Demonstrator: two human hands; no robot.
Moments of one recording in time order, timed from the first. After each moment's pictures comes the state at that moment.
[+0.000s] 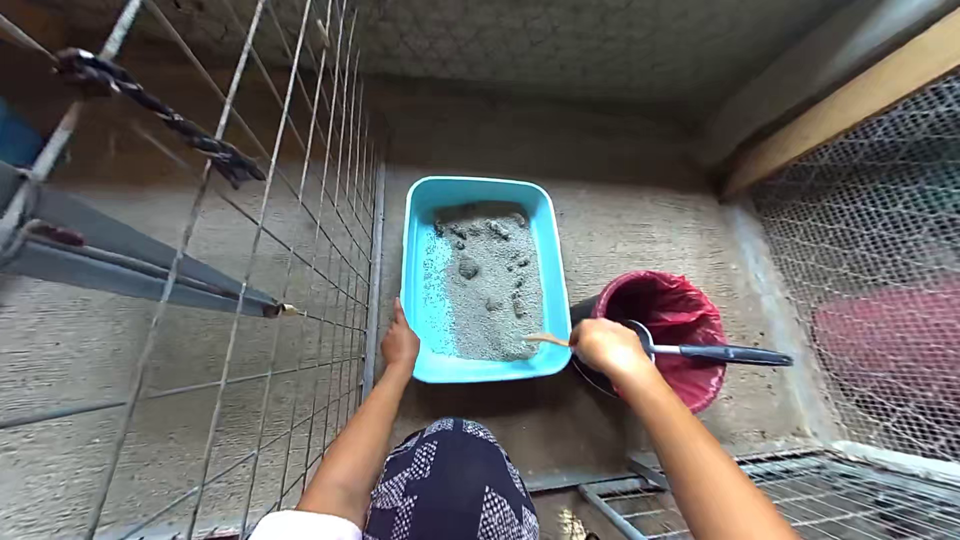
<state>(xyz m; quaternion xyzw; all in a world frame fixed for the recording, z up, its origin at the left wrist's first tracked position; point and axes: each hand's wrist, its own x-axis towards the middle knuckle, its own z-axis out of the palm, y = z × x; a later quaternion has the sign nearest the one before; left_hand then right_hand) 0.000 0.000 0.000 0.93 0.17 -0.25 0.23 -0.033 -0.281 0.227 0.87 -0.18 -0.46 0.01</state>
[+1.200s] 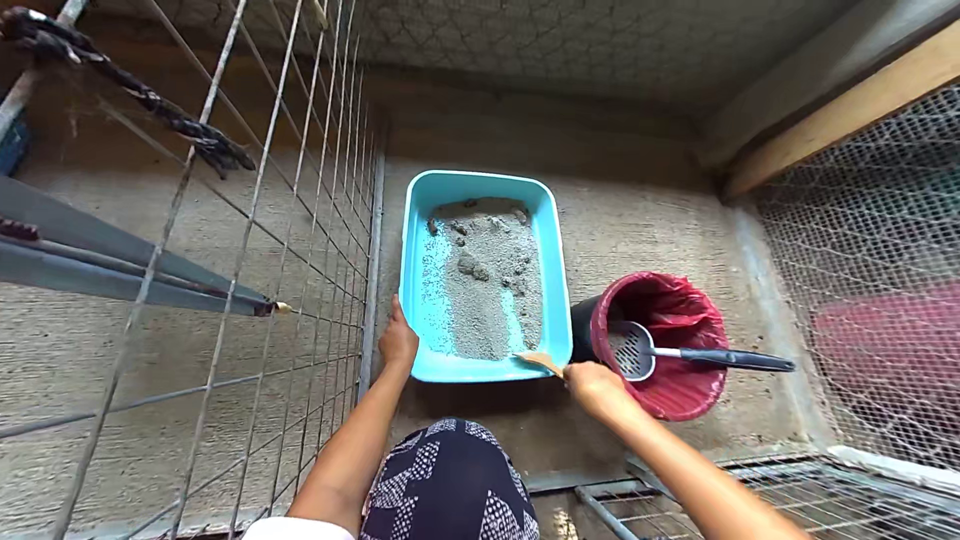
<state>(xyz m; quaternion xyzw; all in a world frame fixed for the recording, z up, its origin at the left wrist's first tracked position) 0.004 -0.005 -0.002 0.93 0.18 -0.24 0.22 -0.089 -0.280 0.188 0.85 -0.16 -0.51 -0.01</state>
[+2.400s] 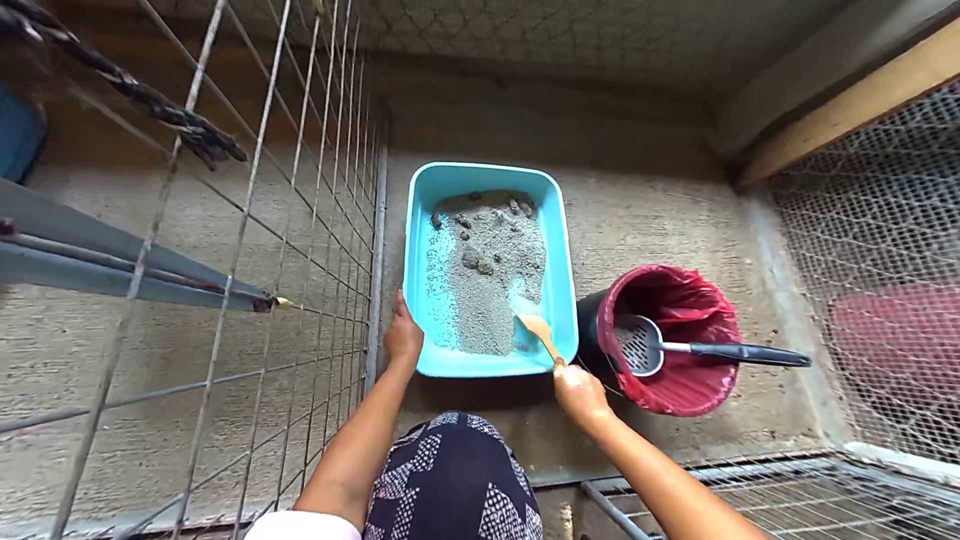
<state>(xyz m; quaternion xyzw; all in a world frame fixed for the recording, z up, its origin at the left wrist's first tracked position) -0.001 -0.005 -0.001 0.93 0.18 -0.24 0.22 -0.115 -0.259 0.140 0.86 -0.18 -0.47 -0.01</state>
